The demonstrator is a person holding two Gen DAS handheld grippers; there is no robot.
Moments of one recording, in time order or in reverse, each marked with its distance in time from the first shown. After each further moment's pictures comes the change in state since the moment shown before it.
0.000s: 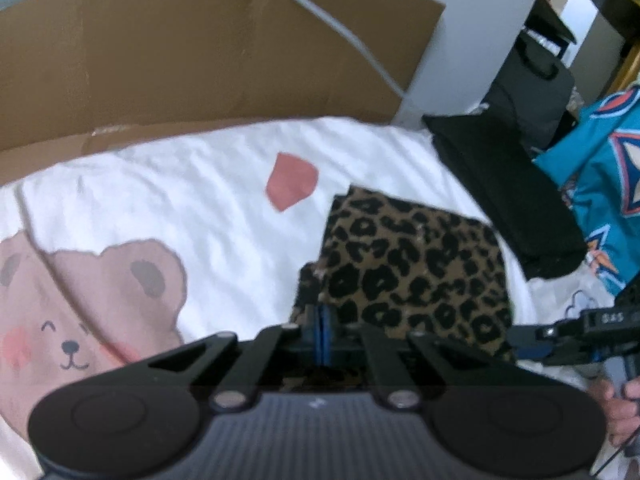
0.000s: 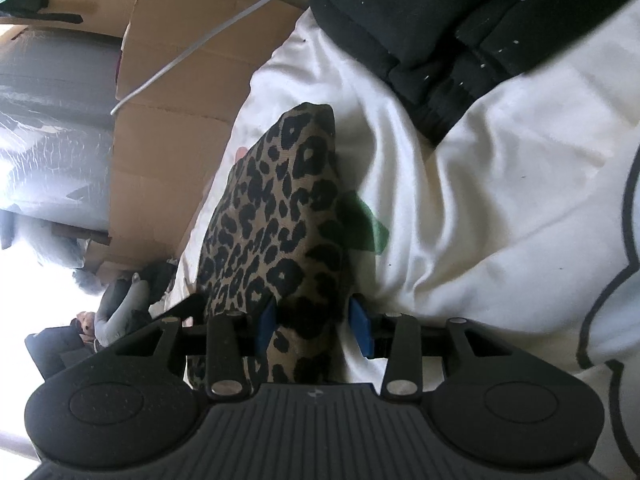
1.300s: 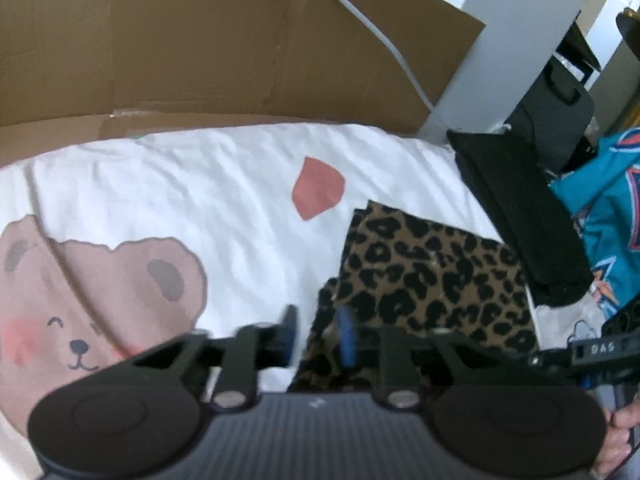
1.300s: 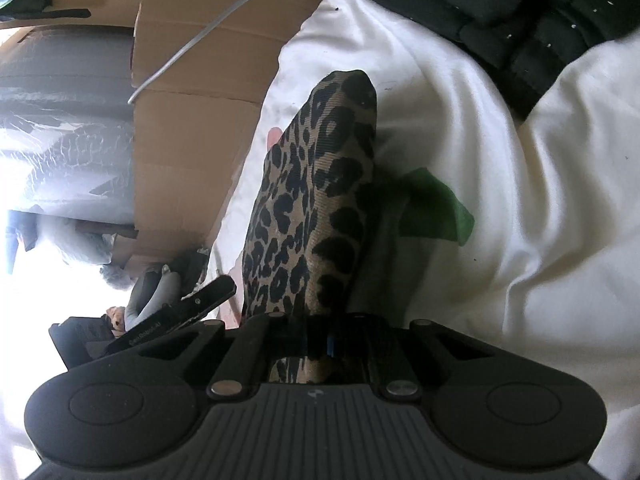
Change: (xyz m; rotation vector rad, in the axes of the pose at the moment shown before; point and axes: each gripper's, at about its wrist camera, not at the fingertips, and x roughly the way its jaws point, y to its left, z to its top) left arm 0.004 0.021 0.022 -0.094 0.018 -0.021; right arm 0.027 0.016 0.004 0.035 0.060 0.098
